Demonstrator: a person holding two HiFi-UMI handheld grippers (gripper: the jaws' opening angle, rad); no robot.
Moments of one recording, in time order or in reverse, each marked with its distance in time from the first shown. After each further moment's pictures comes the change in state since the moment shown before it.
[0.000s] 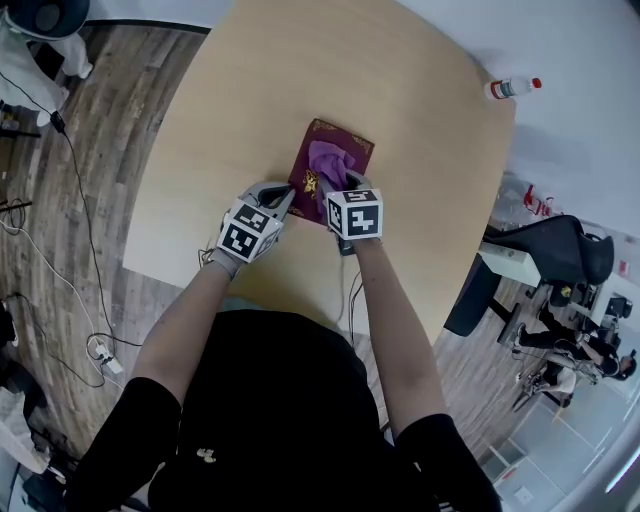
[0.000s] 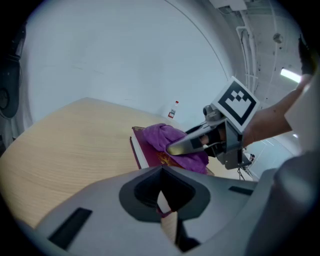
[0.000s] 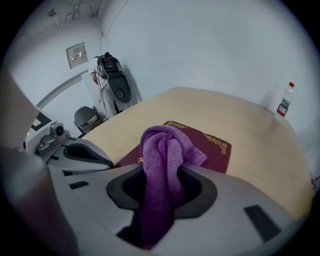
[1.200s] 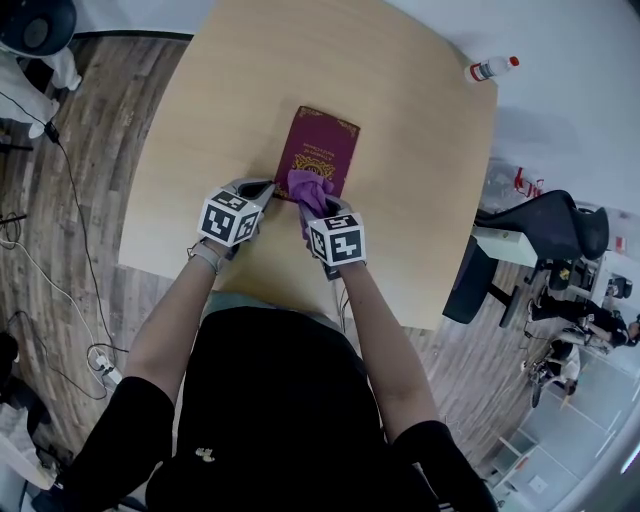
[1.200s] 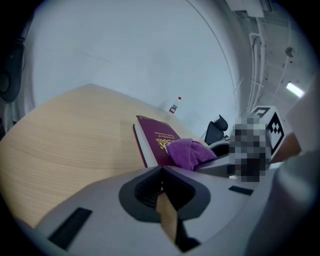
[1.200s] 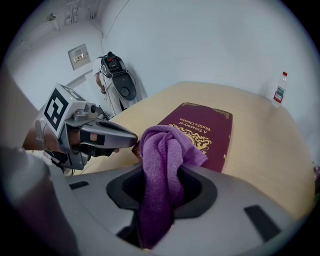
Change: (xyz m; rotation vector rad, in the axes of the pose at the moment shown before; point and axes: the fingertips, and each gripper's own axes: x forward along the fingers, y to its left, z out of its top) left arm -0.021 0.000 -0.021 -0.112 0.079 -0.041; right arm -0.041 0.053 -0.072 0.031 0.034 0.049
